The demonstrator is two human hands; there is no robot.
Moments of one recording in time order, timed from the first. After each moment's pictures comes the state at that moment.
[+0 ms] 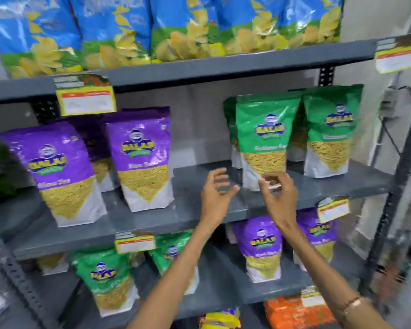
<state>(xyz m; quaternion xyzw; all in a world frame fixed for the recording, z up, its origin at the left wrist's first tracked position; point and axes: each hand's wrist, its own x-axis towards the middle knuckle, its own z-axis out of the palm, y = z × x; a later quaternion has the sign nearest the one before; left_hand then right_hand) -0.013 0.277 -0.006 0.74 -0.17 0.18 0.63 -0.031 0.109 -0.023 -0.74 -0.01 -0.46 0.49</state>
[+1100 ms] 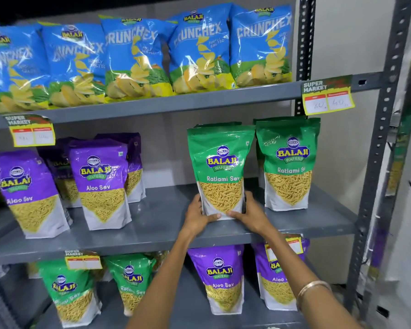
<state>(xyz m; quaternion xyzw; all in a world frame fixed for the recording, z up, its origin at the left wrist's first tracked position) 0.048 0.170 -0.018 0.74 -0.09 0.09 0.65 0.052 -0.029 -0.019 -0.87 -0.11 -0.13 0.45</state>
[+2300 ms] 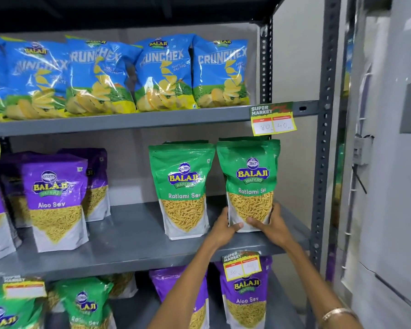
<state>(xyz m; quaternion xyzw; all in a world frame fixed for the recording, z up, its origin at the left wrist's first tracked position) 0.079 -0.005 -0.028 0.84 -0.17 0.01 0.52 0.044 -0.192 -0.018 -0.81 -0.04 -0.17 0.57</state>
